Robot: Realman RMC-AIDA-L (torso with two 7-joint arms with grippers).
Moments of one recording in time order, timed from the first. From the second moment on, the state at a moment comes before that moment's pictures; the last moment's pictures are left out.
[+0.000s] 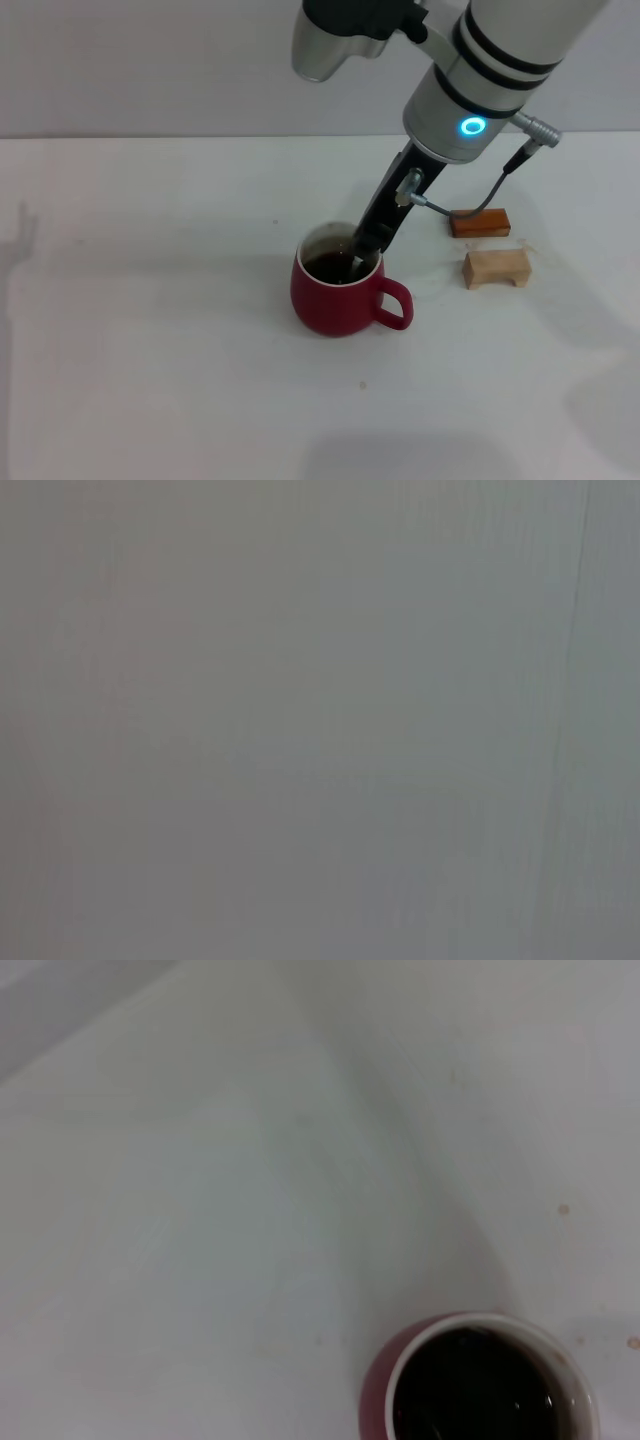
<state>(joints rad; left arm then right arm) -0.37 -2.07 -1.18 -0.24 2.21 1.15 -0.10 1.18 2.07 1.71 0.96 -2.53 1.58 -0.59</state>
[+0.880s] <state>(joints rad) -0.39 -2.07 -1.18 -0.25 2.21 1.14 -0.10 1.27 2.06 1.72 0.82 -2.61 1.46 -0.59</state>
